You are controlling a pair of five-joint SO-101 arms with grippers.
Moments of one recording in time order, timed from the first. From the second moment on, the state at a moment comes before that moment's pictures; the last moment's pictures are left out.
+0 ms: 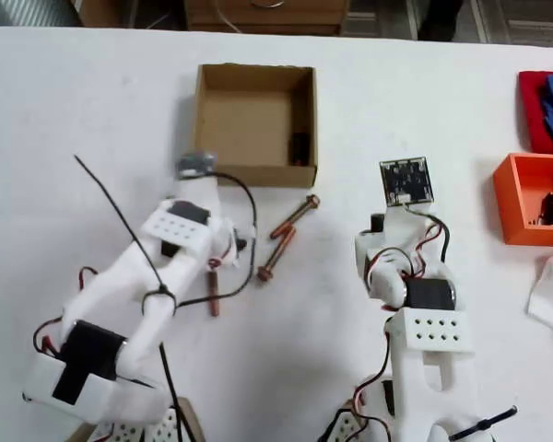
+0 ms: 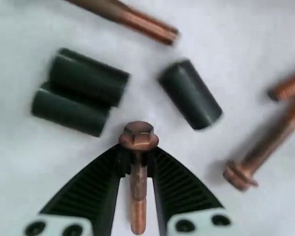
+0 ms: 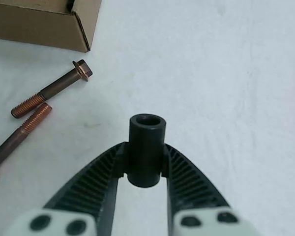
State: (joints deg) left arm 13.1 -3.3 40.4 54.2 27.6; right arm -1.8 -51.3 64.9 44.9 10.7
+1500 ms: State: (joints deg) left arm 15.7 -3.3 31.9 68.7 11.0; right arm -1.8 -52.8 65.5 44.9 10.7
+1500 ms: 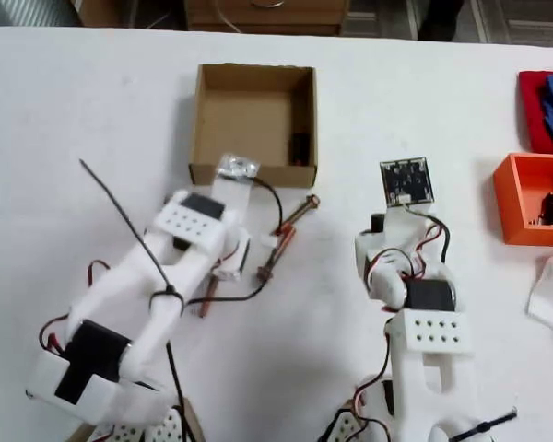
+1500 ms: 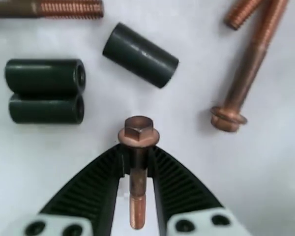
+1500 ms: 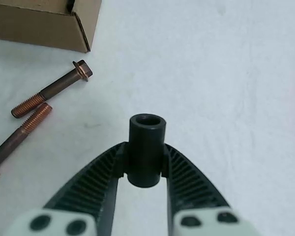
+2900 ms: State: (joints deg) left arm 12.3 -88.2 67.4 28.3 10.9; right arm -28.2 -76.7 80.4 18.8 10.4
